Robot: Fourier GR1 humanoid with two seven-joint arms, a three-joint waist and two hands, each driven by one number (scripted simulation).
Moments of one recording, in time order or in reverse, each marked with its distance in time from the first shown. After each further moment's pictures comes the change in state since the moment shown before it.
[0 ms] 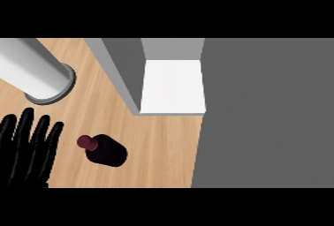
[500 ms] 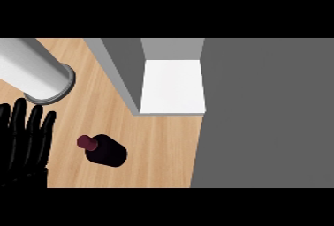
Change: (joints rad) left arm -0.055 -0.019 0.051 0.066 -0.063 0.052 -0.026; right arm -0.125 -0.029 -0.047 -0.006 0.006 -0.033 0.127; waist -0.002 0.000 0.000
